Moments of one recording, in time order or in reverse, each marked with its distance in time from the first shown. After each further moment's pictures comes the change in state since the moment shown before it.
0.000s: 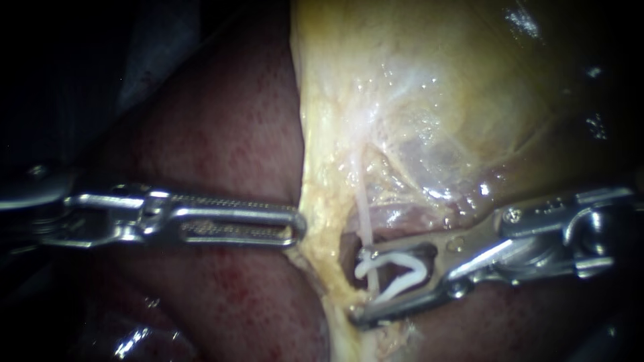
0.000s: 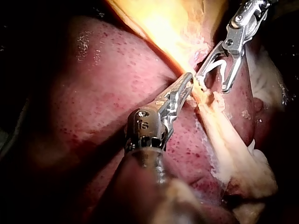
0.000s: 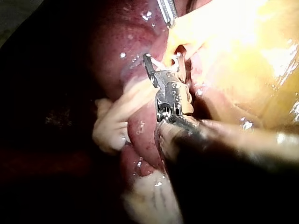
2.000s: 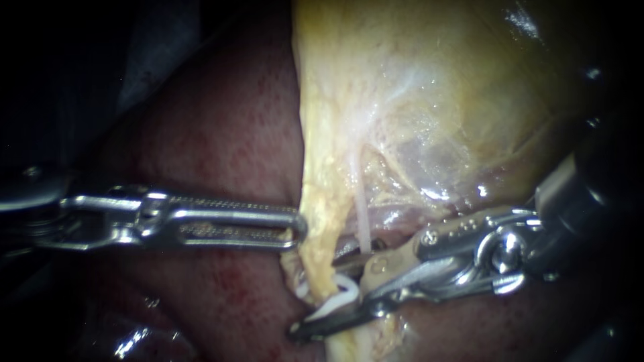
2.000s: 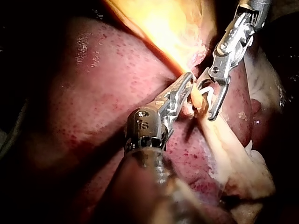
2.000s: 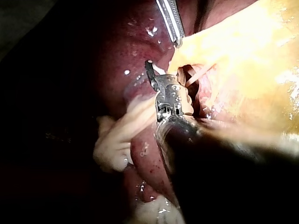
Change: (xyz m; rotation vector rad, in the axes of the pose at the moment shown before) right arm 0.000 -0.001 0.007 0.059 -0.054 -0.038; left arm 0.000 0.000 0.000 0.003 -0.006 -0.002
